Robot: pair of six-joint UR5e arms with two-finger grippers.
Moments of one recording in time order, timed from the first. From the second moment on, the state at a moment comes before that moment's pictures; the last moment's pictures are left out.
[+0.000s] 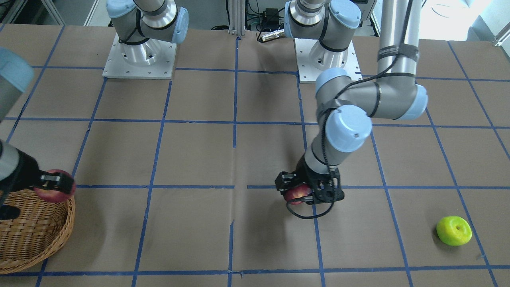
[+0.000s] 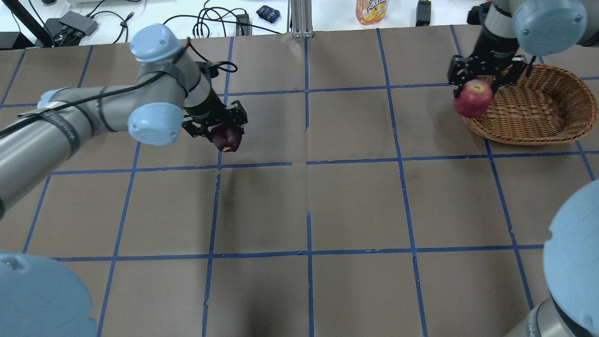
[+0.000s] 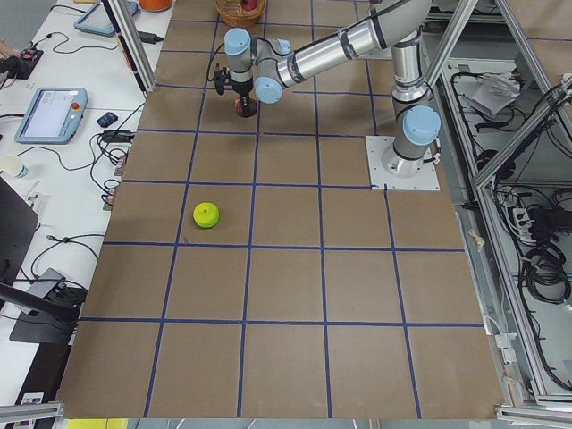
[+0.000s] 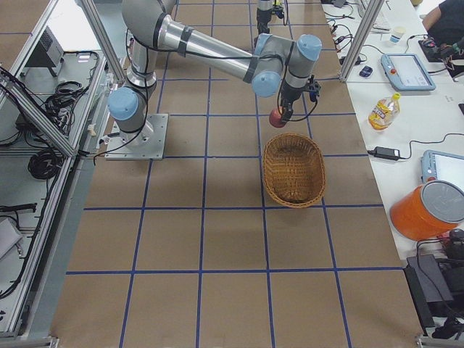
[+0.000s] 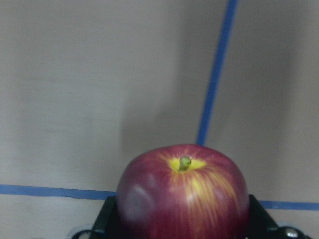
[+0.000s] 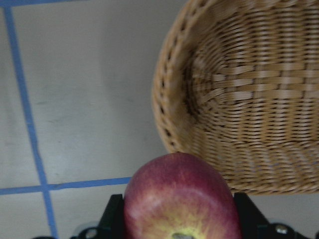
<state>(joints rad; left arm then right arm) -1.67 -1.99 -1.74 -0.93 1.44 -0.31 1.28 -1.17 1.44 -1.76 -1.64 -0.25</state>
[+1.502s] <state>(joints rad) -1.89 -2.10 -1.75 -0.70 1.44 -0.60 1.05 -0.97 1.42 -2.09 -1.67 -0.70</state>
